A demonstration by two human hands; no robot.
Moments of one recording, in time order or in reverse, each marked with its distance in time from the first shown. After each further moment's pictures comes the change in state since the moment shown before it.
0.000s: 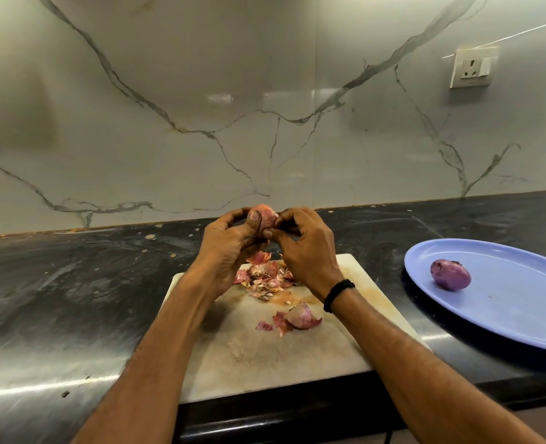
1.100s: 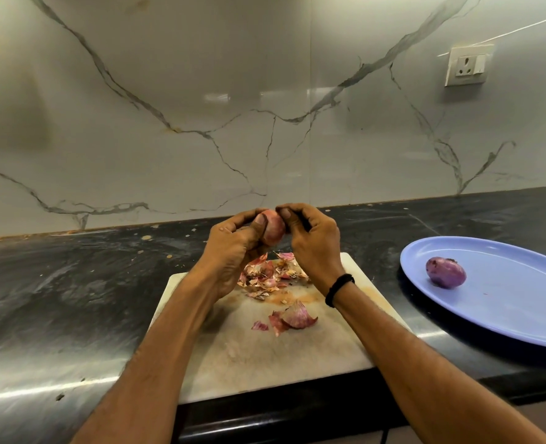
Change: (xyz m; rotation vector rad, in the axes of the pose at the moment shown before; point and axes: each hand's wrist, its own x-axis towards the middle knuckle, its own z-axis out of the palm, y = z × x) left_hand -0.005 -0.003 0.010 0.091 -0.078 0.009; right_hand 0.005 0.007 -0.008 0.219 0.063 0.214
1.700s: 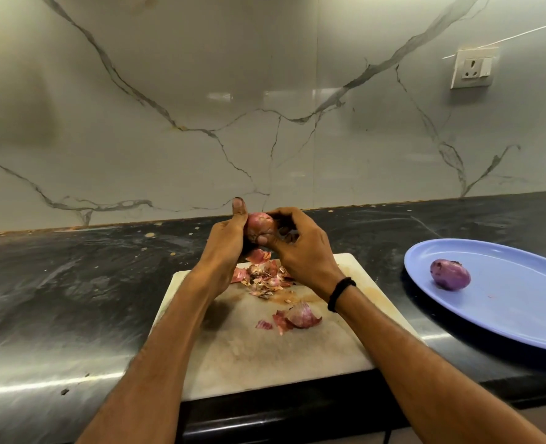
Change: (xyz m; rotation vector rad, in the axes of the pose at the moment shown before) left_hand 0.001 0.006 -0.008 0.265 0.126 -0.057; right_hand -0.010 -0.010 0.005 -0.169 -0.256 -0.050
